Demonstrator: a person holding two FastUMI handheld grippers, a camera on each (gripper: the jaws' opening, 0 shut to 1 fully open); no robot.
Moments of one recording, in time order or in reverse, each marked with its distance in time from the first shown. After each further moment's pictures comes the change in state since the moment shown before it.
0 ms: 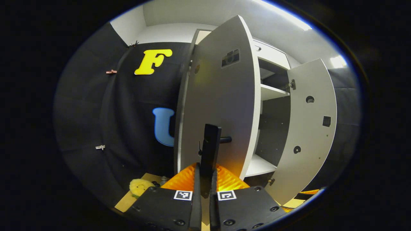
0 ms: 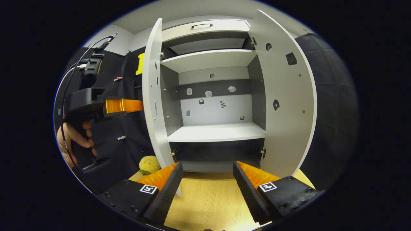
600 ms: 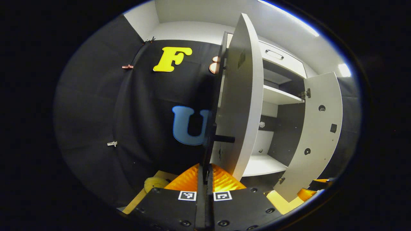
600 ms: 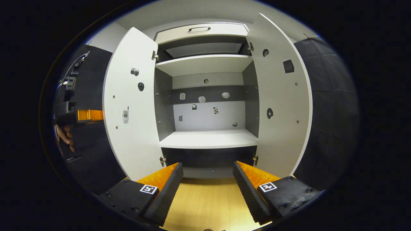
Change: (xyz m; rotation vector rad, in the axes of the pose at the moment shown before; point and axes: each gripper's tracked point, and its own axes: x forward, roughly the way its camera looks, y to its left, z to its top) left arm -0.024 0.084 0.003 -0.037 0.021 0.048; right arm 0.013 -0.023 0.020 -0.042 -0.038 -0.076
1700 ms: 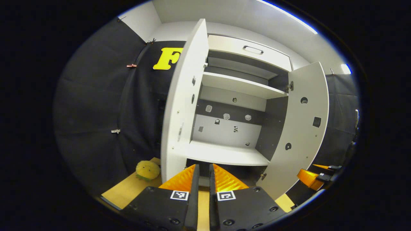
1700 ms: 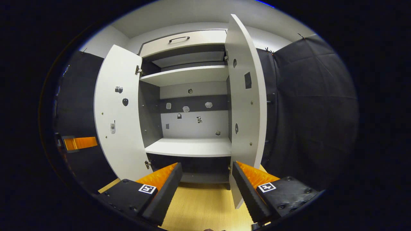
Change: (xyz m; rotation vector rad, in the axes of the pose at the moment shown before) left arm -0.073 -0.149 -0.040 -0.059 0.025 0.048; right arm -0.033 -0.118 0.057 0.037 -0.046 0.027
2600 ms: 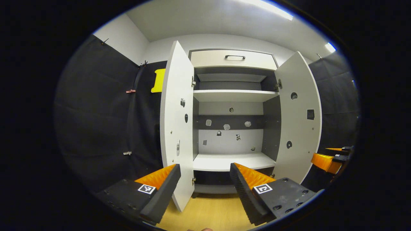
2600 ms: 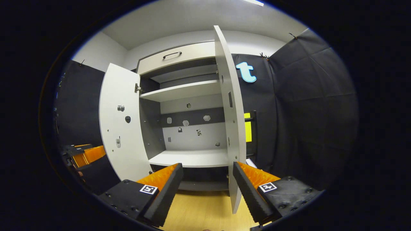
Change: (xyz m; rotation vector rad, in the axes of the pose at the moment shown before) left arm -0.039 -0.013 0.019 0.191 -0.127 0.079; right arm -0.025 -0.017 0.036 0.034 -0.097 0.018
